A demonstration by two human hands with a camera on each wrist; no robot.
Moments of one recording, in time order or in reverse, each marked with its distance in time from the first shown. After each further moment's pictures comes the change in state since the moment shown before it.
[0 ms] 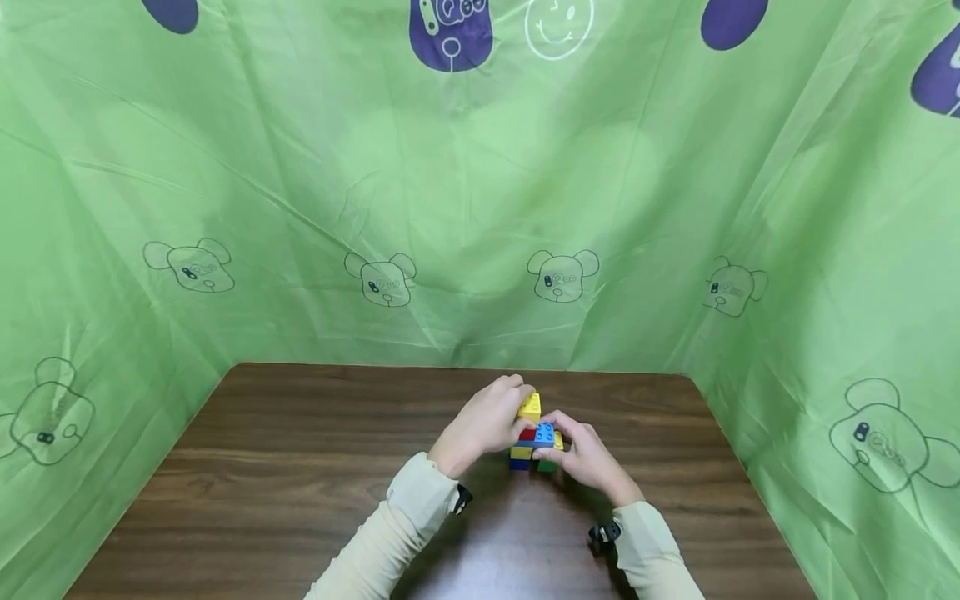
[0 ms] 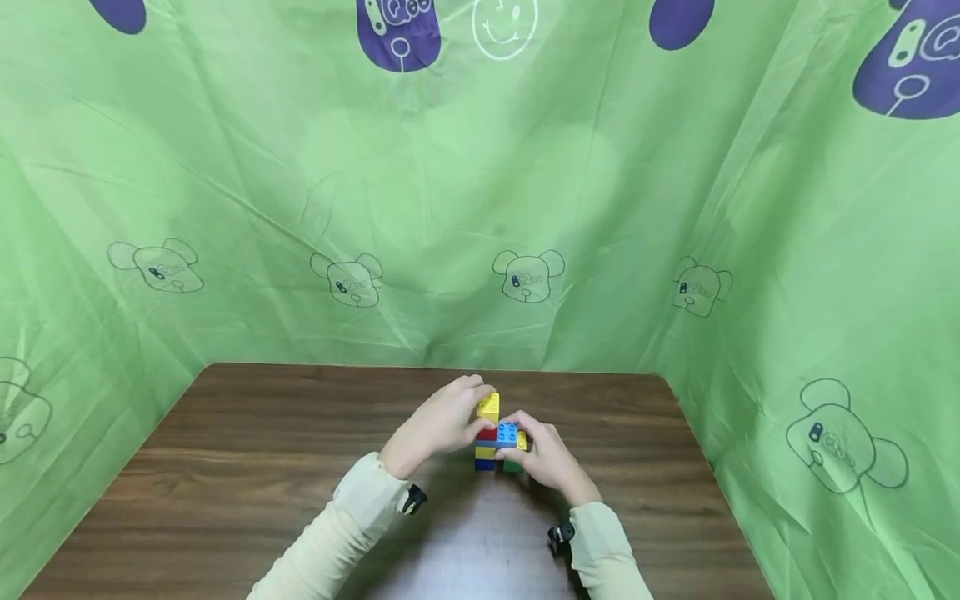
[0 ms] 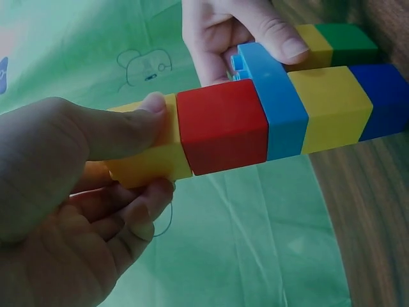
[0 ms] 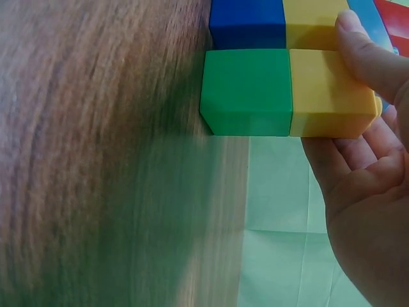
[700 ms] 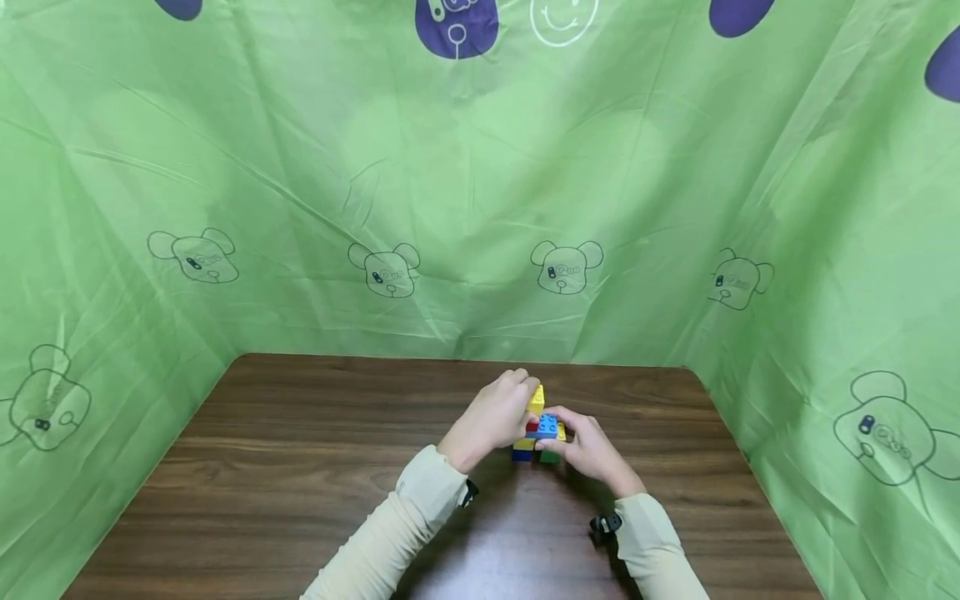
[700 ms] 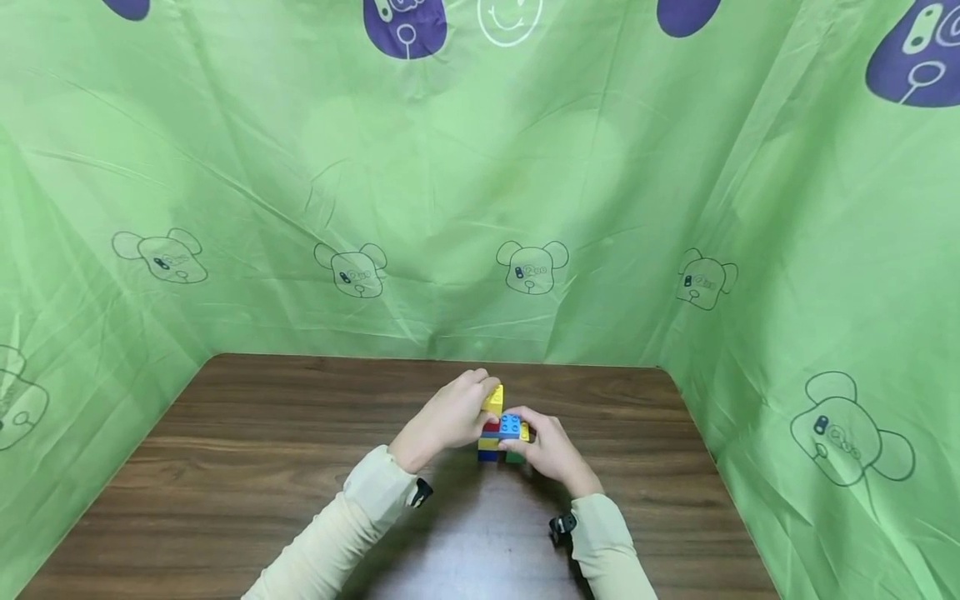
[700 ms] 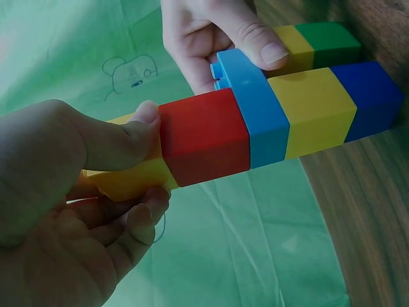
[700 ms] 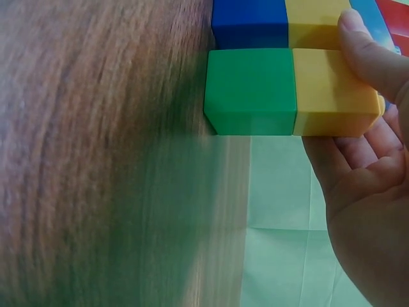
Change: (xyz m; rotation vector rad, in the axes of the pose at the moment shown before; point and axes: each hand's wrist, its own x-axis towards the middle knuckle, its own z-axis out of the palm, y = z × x) left_hand 0.001 0.006 0.007 0.084 0.018 -0.031; right_hand 0.001 0.000 0.001 -0.009 0.020 -0.003
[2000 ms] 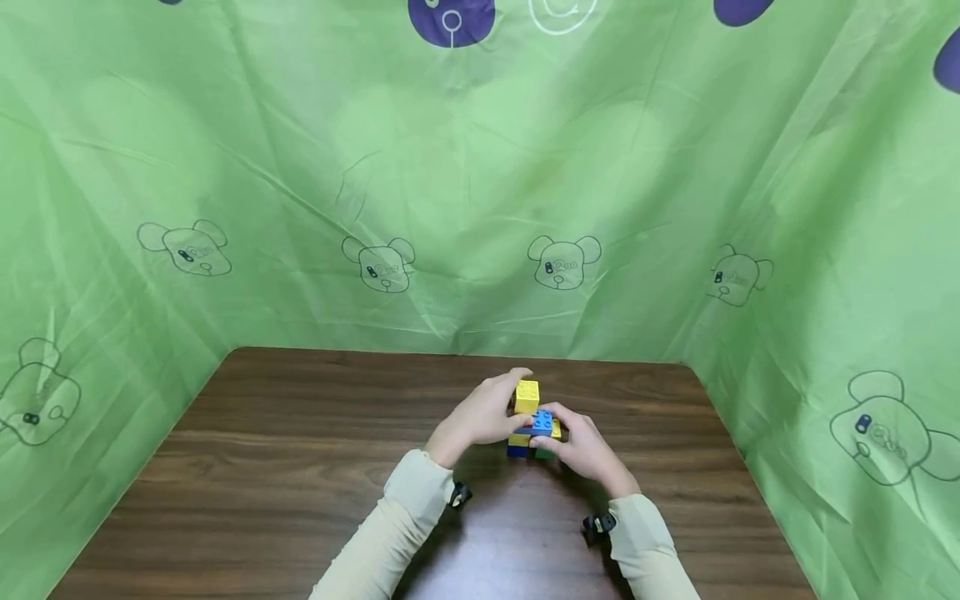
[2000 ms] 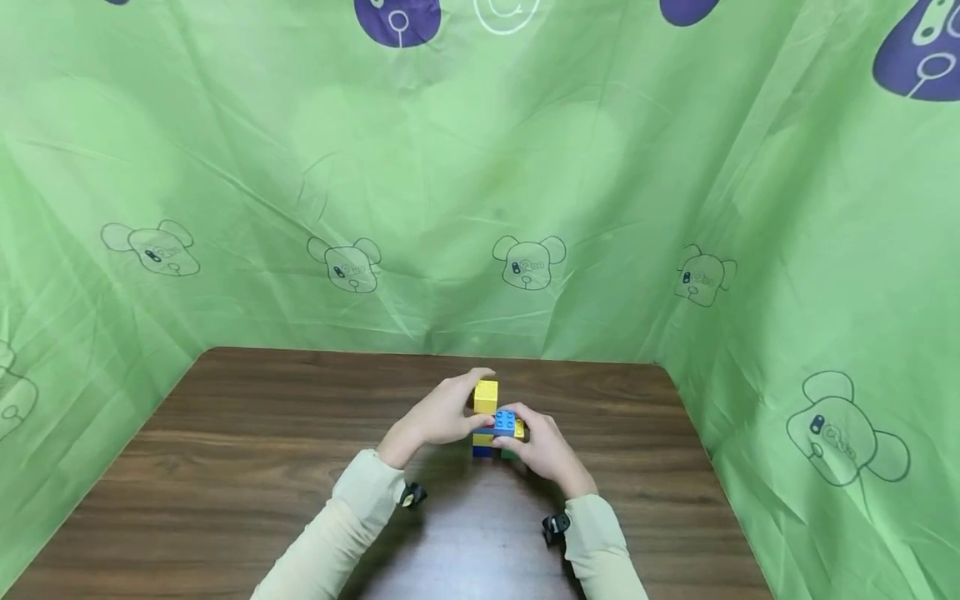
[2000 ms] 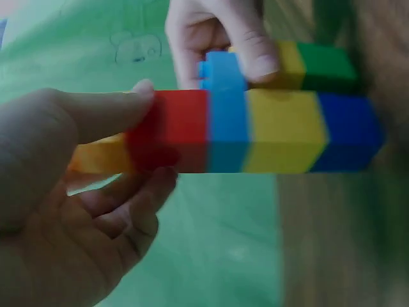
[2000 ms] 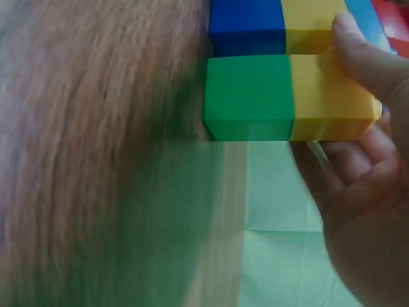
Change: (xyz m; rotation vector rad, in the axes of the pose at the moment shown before) left_hand -0.004 -0.023 0.019 -0.426 -0.071 -0.097; right_hand -0.002 -0.004 -0.001 -0.073 -0.013 0.062
